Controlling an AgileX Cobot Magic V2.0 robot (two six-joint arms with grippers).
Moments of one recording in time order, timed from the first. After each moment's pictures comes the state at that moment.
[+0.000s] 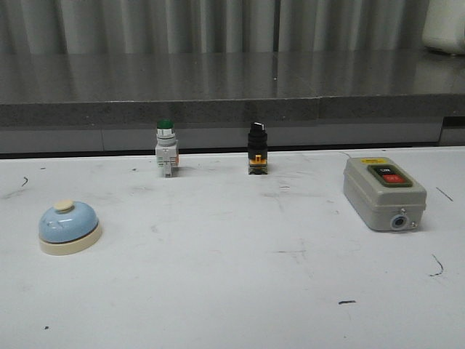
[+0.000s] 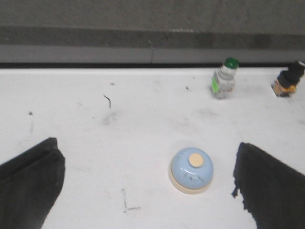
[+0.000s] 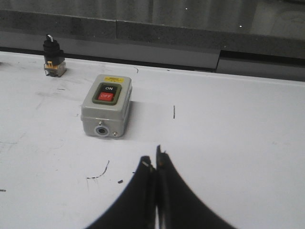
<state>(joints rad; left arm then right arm) -0.16 0.76 -0.53 -0.04 0.34 -0.09 0.08 -0.01 0.03 0.03 0.24 -0.04</state>
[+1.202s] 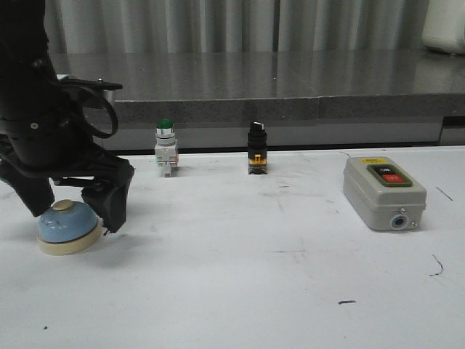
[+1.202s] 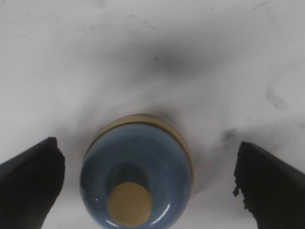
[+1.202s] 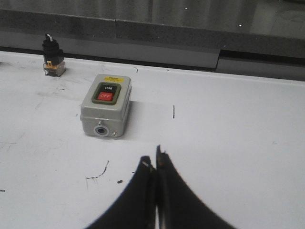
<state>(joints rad) -0.38 1.85 -1.15 0.05 0.67 -0.08 0.08 -0.01 0.03 0.03 0.24 -0.04</state>
